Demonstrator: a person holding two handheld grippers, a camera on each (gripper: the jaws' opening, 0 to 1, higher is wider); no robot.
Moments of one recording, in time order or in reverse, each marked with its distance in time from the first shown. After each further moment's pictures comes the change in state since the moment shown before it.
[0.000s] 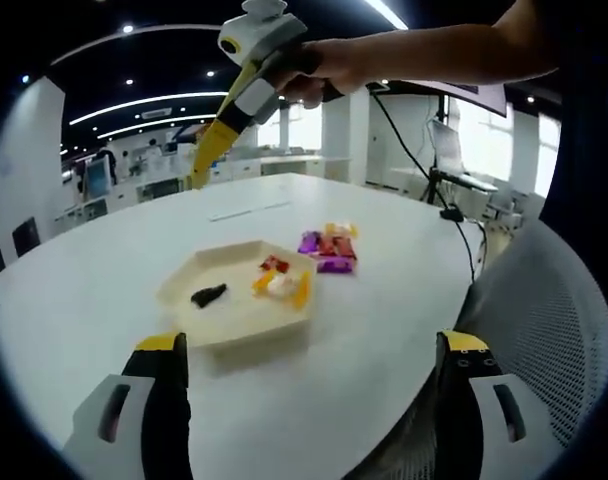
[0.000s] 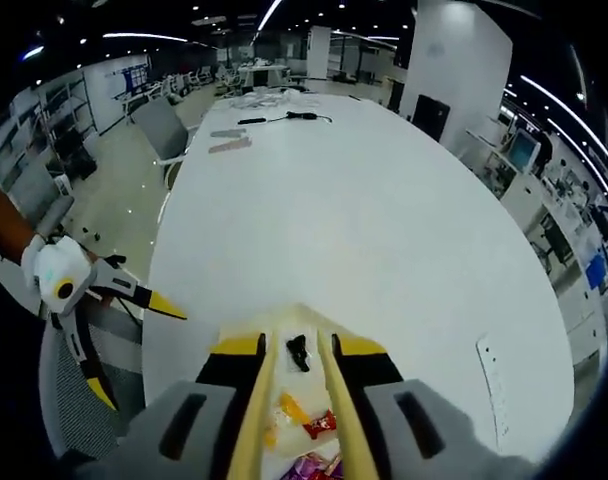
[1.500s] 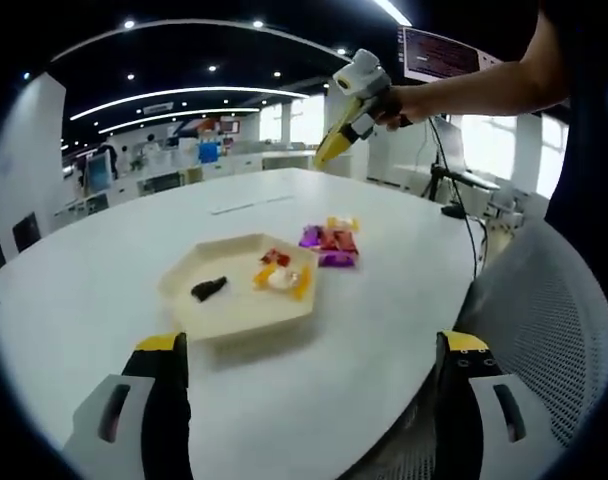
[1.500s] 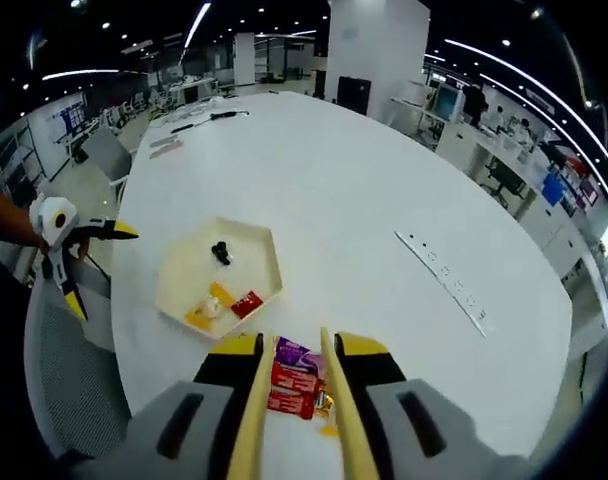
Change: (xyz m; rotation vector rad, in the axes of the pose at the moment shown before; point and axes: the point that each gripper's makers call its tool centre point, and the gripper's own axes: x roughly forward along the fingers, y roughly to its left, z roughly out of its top) left arm 0.000 0.001 -0.006 -0.013 0.024 0.002; right arm -0.107 -0.069 -0.172 0.250 0.006 -0.191
